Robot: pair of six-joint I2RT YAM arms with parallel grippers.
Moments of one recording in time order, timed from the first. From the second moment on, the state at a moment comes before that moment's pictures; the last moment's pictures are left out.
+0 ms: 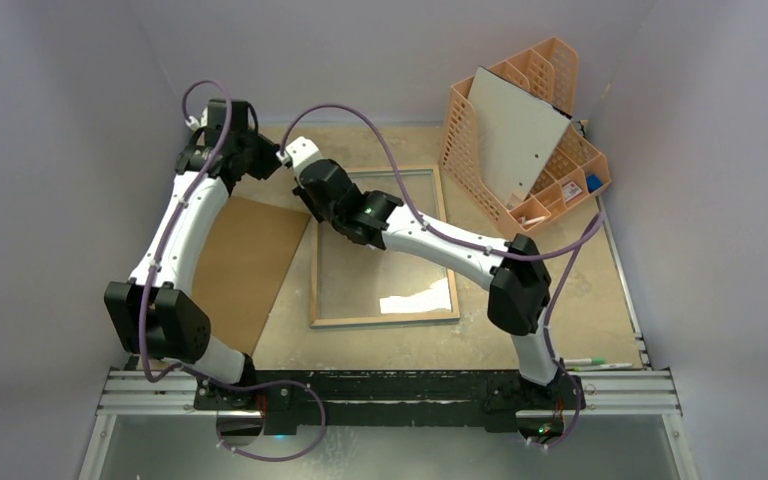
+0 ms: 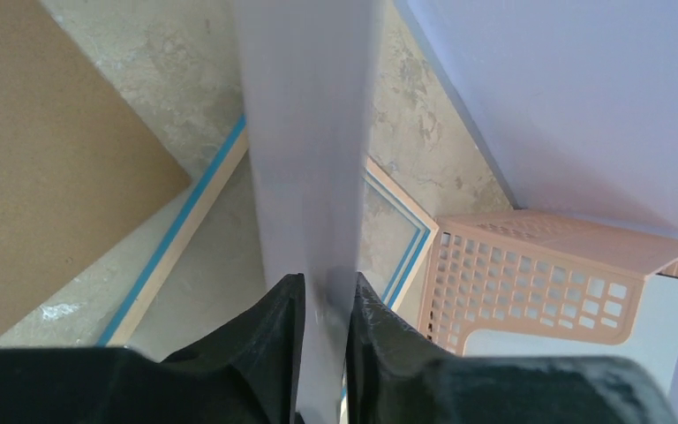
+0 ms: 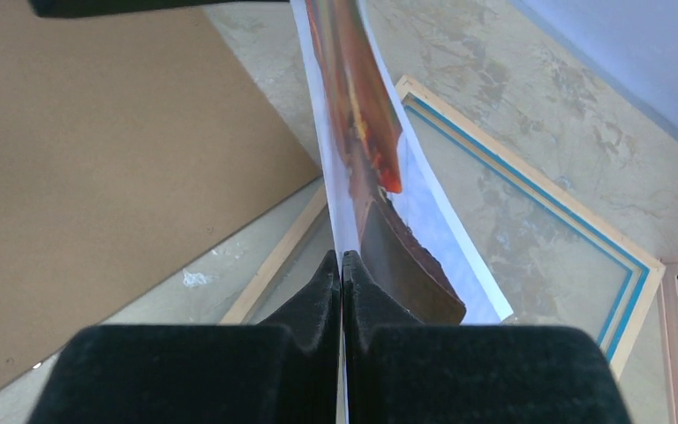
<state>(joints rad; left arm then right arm) -0.12 1.53 1.53 -0.70 -0.06 -1.04 1.02 2.02 1.88 -0.36 0.40 0.02</state>
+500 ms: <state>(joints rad) -0.02 1.44 1.71 -0.67 0.12 -0.81 0.97 1.83 1.83 -0.29 0.13 0.14</state>
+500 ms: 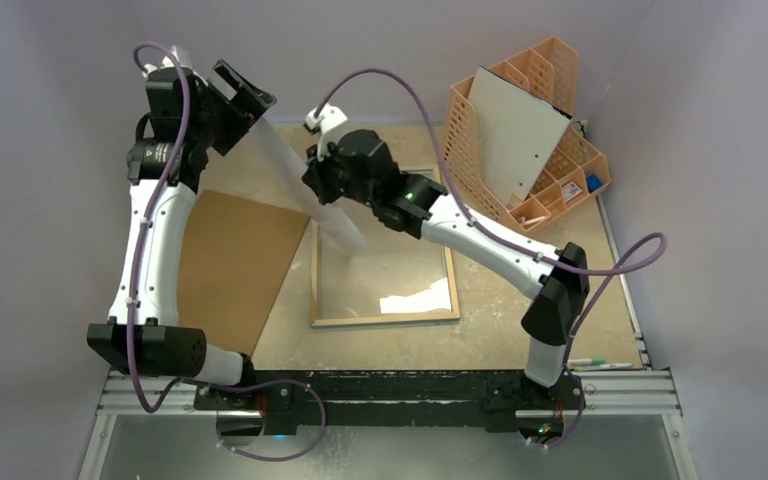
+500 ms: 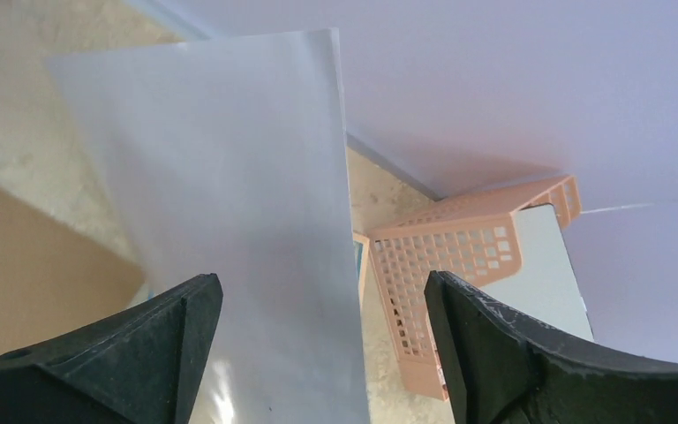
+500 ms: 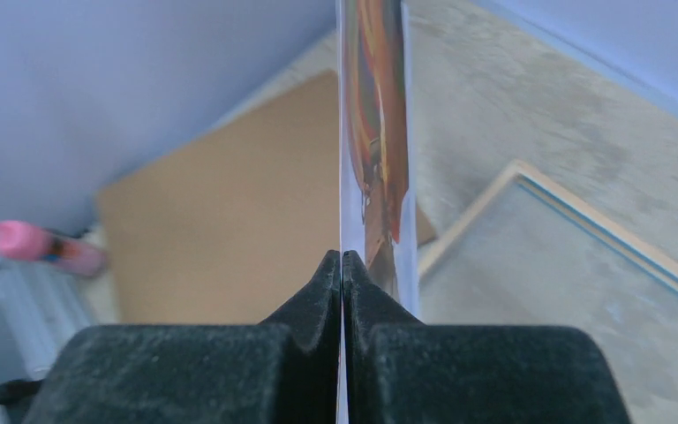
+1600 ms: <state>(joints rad) -0.02 1.37 1.17 -0.51 0.27 -0.57 0.58 1.42 0.90 -0.04 0.04 0.90</state>
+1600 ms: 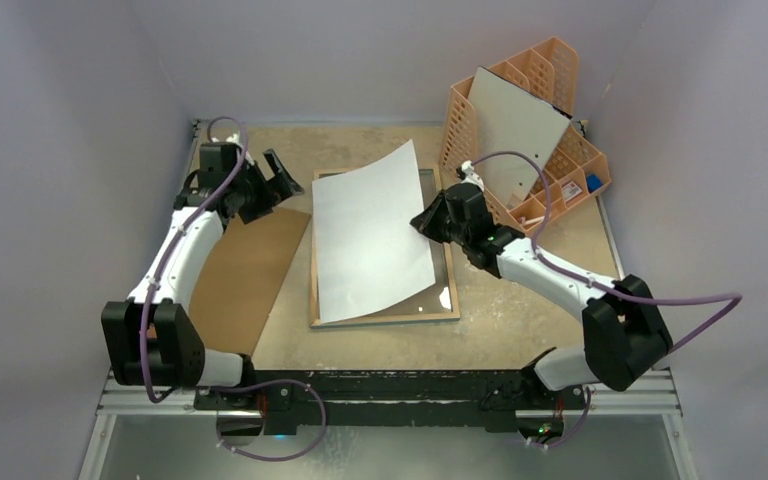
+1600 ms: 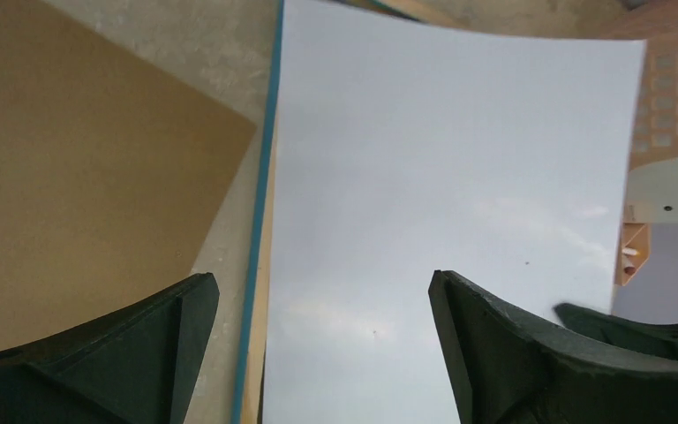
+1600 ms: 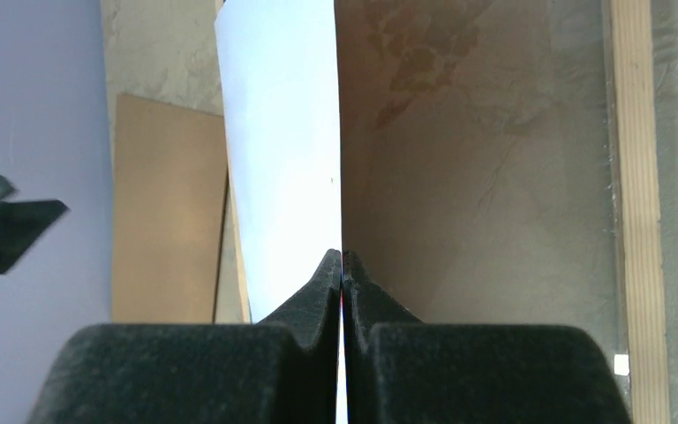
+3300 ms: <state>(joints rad) -0.02 1.56 1.05 -0.44 0.13 -0.52 0.57 1.55 0.97 -0.22 0.32 0.76</state>
